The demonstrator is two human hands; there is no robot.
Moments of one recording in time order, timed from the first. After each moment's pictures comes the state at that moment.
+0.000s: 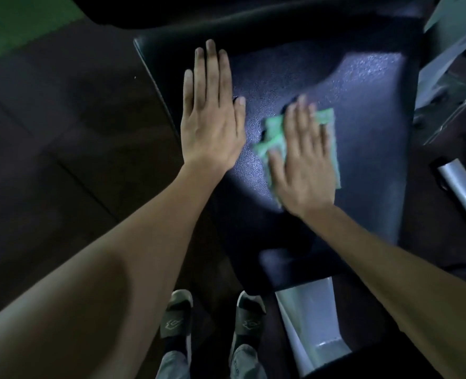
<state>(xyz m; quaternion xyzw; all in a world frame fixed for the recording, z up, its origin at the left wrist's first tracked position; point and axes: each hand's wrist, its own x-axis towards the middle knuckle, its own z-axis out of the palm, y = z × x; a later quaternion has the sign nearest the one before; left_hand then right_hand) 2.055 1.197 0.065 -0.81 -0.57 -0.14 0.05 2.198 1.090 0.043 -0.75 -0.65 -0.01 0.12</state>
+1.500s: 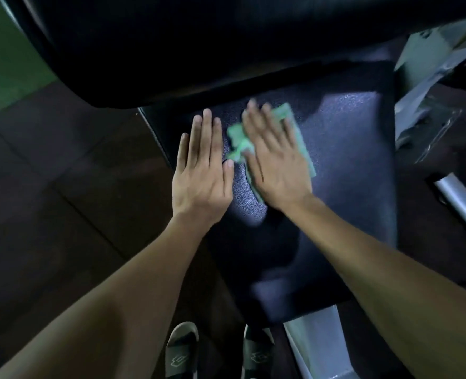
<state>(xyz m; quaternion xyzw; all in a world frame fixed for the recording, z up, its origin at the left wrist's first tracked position) 2.032 1.179 0.062 -0.85 -0.52 -0.10 0.00 2.194 1.156 0.066 -0.68 -0.71 -0.03 0.15</state>
